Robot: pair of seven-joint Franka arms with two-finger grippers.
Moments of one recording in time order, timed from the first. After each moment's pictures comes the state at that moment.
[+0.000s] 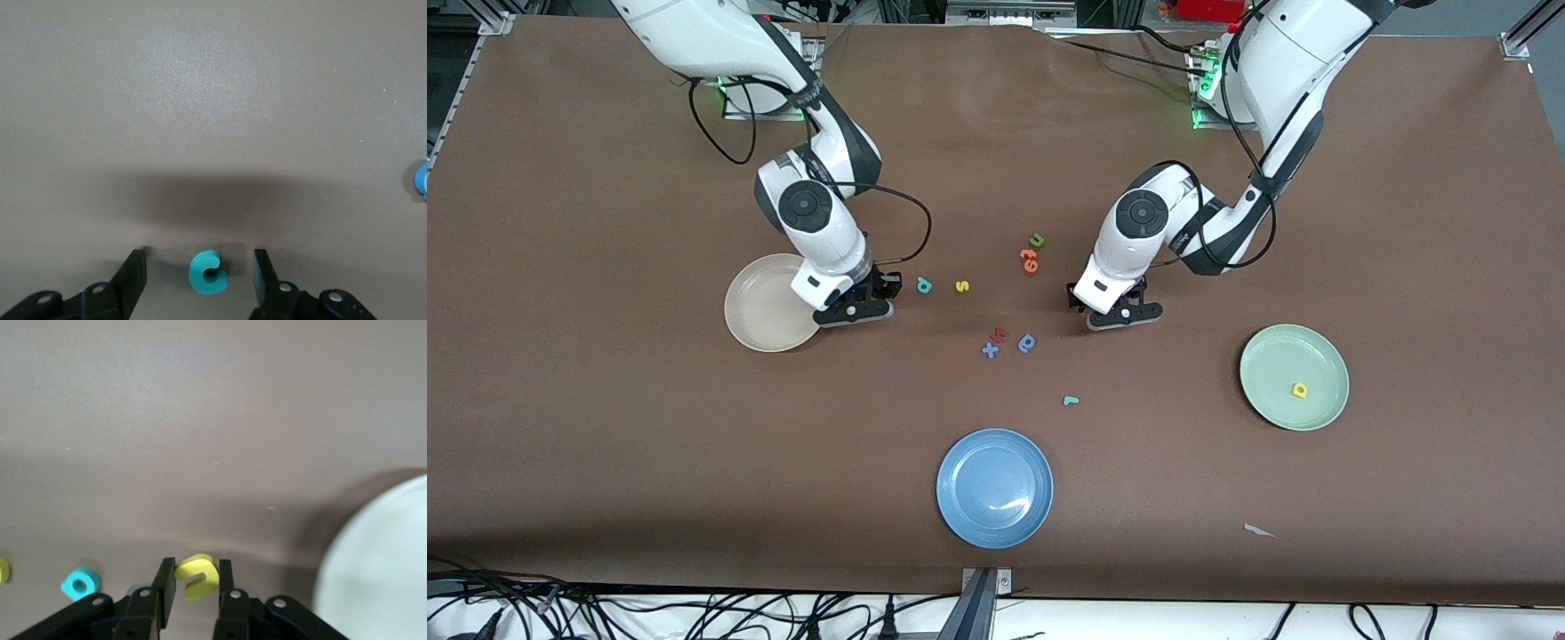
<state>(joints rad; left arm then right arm) -0.17 0.58 -0.40 -2.04 0.35 2.56 -1.00 0.31 0.41 0.20 -2.09 -0.14 2.51 0.42</state>
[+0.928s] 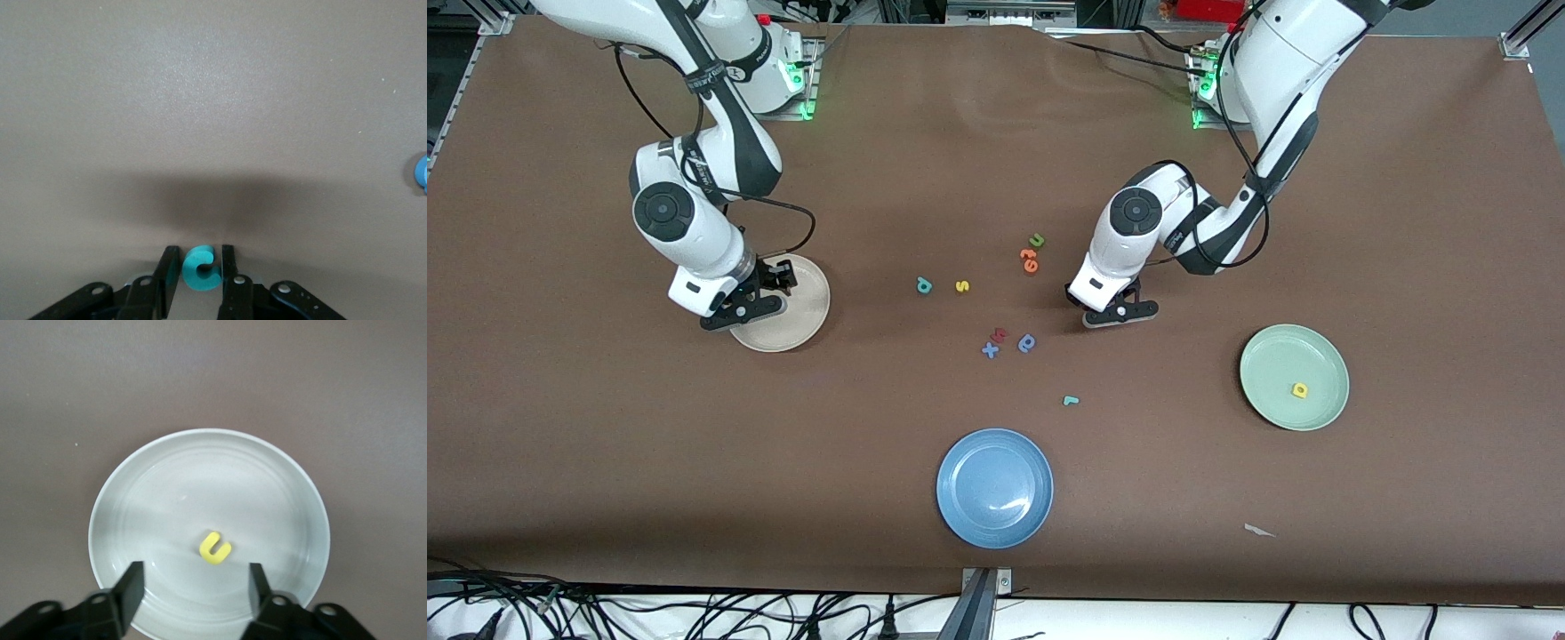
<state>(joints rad) -0.18 0.59 -0.40 -2.04 0.38 2.56 -1.02 0.05 0.27 0.20 -2.20 -0.14 2.40 0.02</state>
